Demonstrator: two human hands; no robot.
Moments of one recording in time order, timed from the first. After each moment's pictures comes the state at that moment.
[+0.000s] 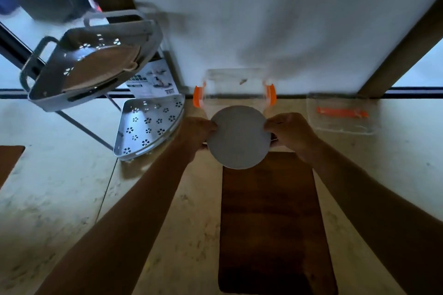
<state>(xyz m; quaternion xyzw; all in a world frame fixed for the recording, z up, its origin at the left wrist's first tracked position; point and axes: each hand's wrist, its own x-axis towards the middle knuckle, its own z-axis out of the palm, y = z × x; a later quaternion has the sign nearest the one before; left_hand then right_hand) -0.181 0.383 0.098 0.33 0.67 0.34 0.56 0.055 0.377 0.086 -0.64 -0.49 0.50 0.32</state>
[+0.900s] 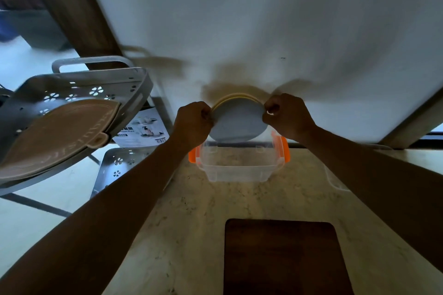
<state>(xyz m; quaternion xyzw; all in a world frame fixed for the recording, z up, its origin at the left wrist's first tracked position) -0.200 0.584 0.084 0.69 0.65 0.26 0.17 0.050 0.585 0.091 -0.62 -0.72 0.15 0.27</state>
